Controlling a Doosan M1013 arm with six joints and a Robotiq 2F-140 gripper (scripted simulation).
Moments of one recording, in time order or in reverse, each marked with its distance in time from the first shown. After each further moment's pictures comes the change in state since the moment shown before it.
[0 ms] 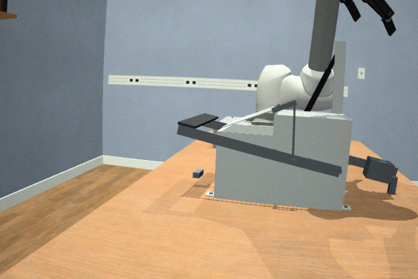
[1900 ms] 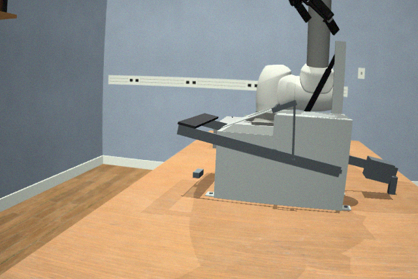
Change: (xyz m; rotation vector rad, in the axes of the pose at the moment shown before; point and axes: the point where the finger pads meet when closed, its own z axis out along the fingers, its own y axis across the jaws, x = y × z) arm -0.085 -0.159 -0.017 0.000 0.000 0.000
